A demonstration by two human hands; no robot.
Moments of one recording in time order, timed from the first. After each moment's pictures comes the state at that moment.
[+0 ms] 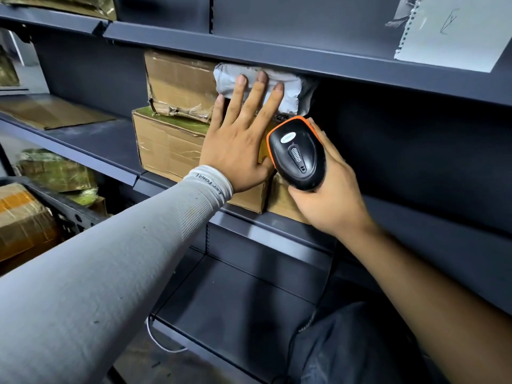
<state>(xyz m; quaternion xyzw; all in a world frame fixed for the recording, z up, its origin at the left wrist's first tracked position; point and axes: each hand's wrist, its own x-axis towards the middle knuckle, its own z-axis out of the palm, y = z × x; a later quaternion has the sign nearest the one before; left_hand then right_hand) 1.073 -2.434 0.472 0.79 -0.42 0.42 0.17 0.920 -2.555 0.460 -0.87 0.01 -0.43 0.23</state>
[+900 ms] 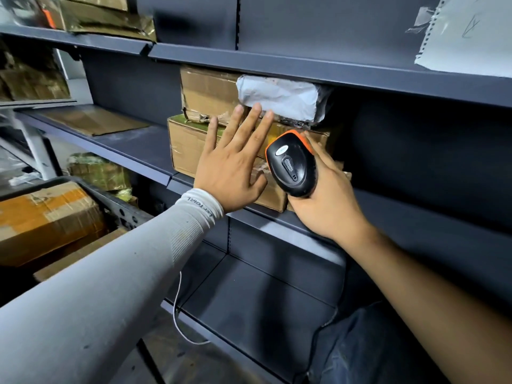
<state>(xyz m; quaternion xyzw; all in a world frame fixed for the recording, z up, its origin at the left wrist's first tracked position) 1.060 -2.370 0.453 0.80 -0.40 0.42 0.13 0.920 -2.518 0.462 -0.90 0.01 -0.36 0.23</state>
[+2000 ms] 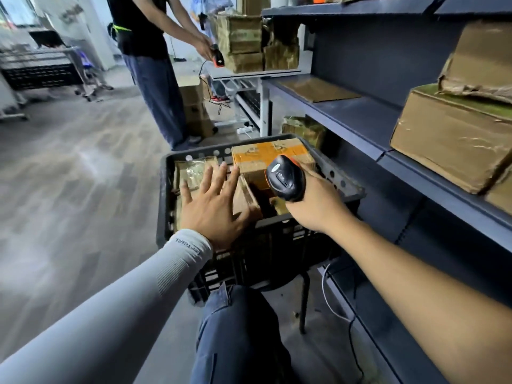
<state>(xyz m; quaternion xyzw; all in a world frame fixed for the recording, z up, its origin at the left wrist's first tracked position) 0.970 -1.998 0.362 0.99 0.05 0.14 0.00 1.022 -2.218 0.394 -0.90 -0.21 -0.03 0.37</state>
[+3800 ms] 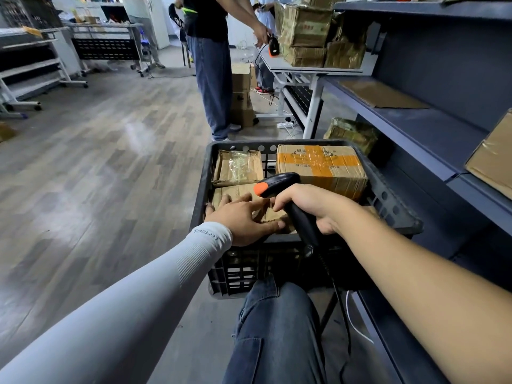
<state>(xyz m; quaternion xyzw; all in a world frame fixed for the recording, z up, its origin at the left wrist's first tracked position) 0.938 -1.948 0.364 0.98 0.14 -0.10 0.14 1.014 -2.103 0.410 -0.75 -0.06 0.41 0.52</state>
